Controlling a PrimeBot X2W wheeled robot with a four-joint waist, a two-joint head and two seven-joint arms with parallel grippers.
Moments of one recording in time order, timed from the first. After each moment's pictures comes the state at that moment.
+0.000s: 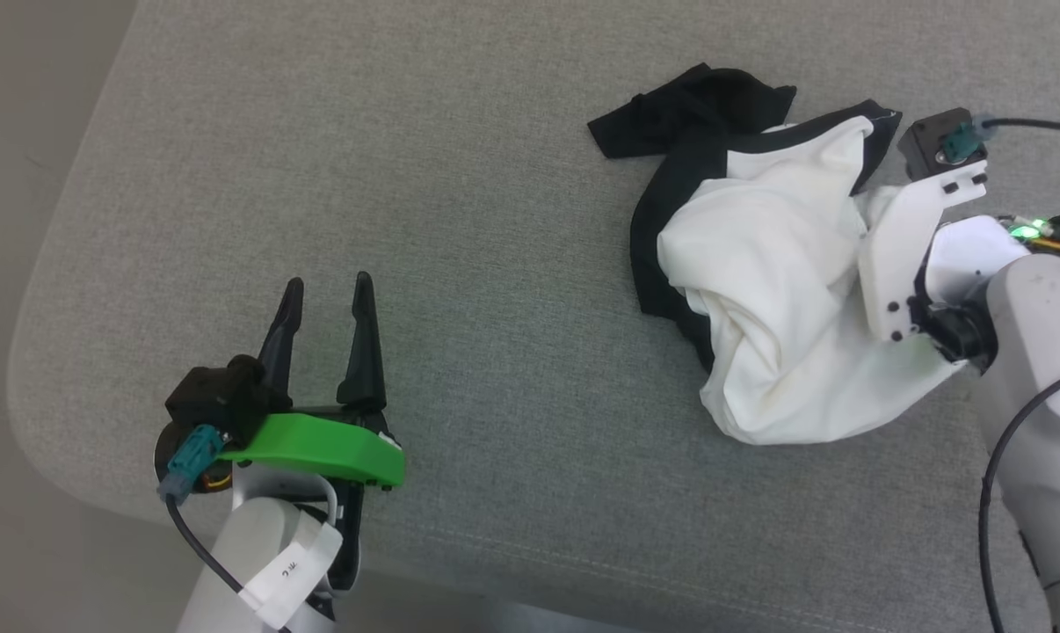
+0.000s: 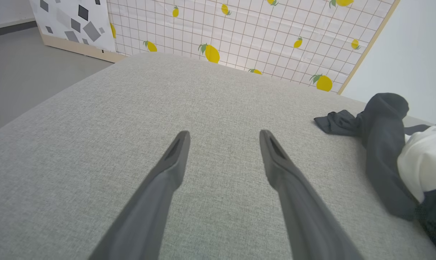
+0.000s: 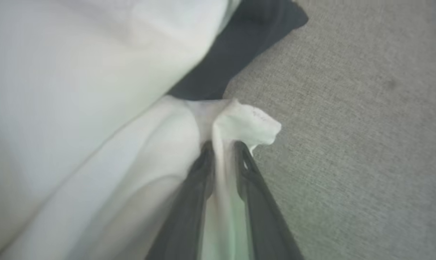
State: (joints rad) left arm -0.24 0.10 -0.17 0.14 -0.38 0.03 -0.26; right arm -0.74 -0.27 0.20 0.60 0.17 0.13 0.65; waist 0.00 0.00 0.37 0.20
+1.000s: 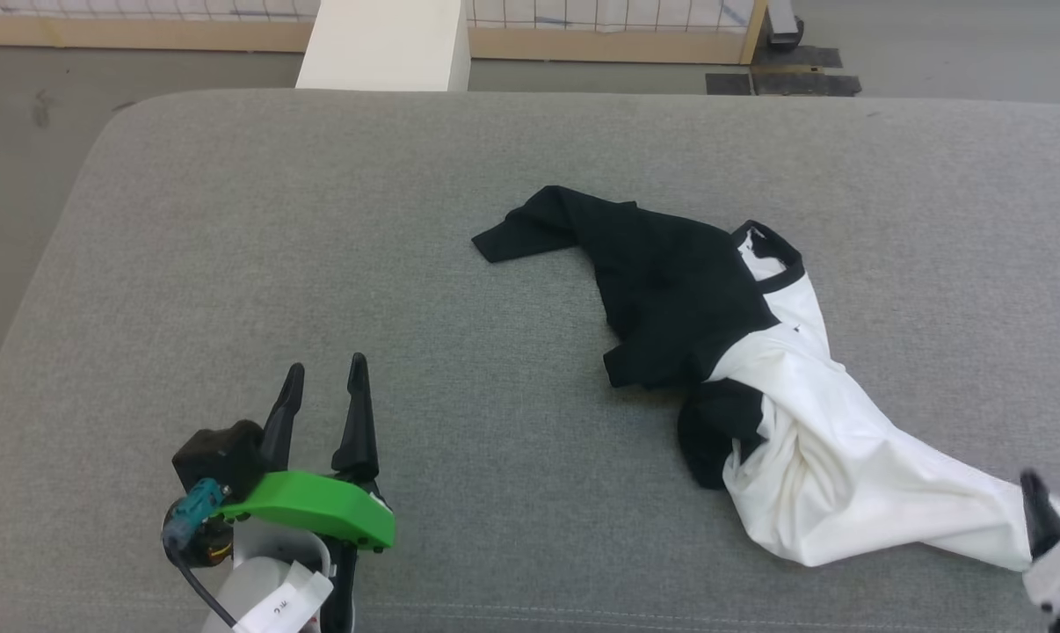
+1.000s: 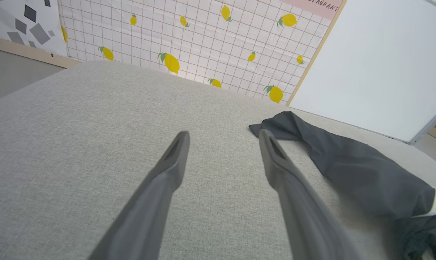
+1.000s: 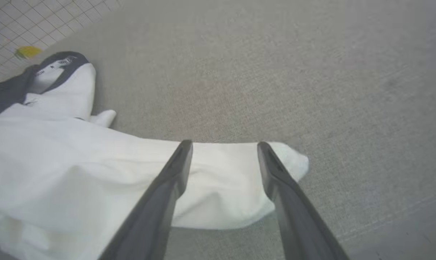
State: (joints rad) left arm -0.15 0.09 -0.13 0.23 -0.41 -0.01 -0.25; right arm -0.02 -0.05 -0.52 0.14 0.30 0.13 0.42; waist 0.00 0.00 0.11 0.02
